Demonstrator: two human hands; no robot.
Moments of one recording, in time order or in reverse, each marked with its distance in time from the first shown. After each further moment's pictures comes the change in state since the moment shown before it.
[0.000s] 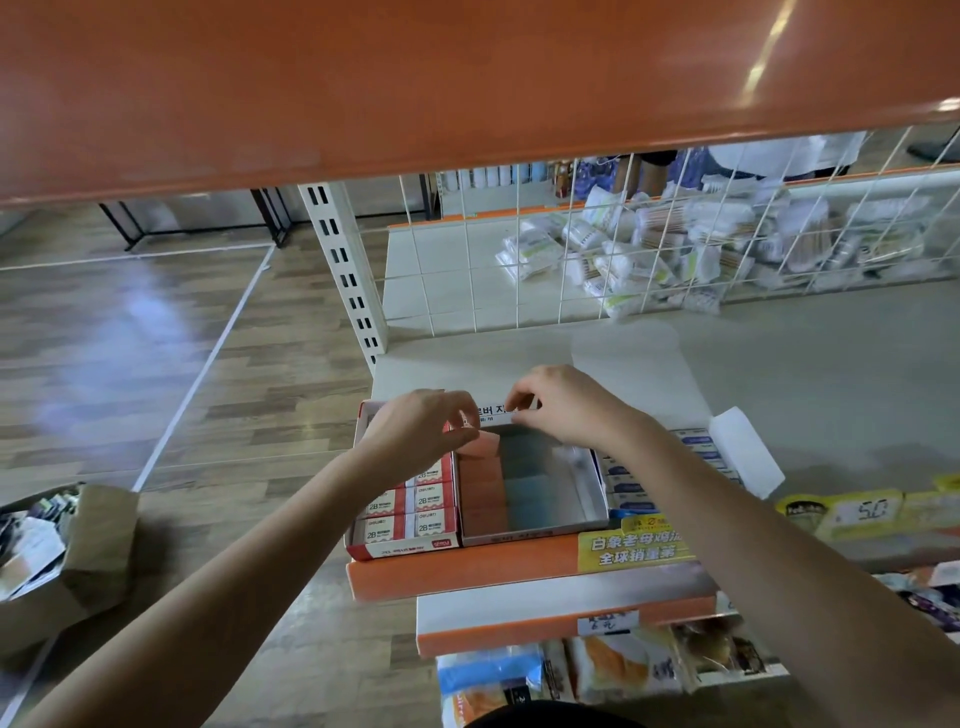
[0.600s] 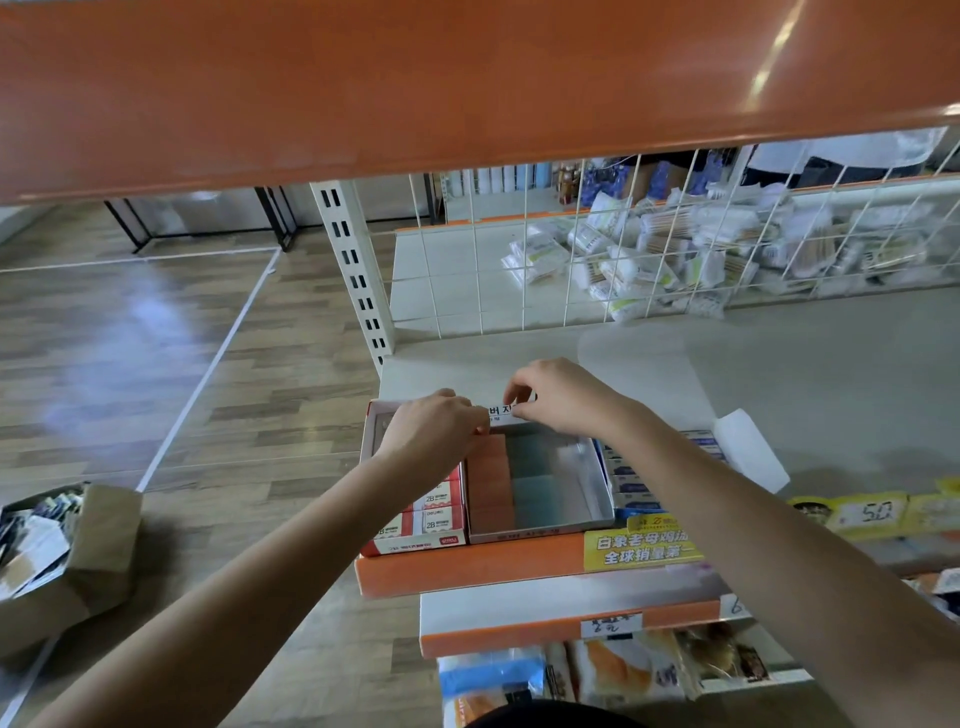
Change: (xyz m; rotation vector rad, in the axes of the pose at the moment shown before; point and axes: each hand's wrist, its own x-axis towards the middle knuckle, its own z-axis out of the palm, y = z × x) left_hand -0.002 0.011 0.006 0.259 0.034 0.063; right_hand 0.017 -0.001 0.002 -0.019 -0.010 0.001
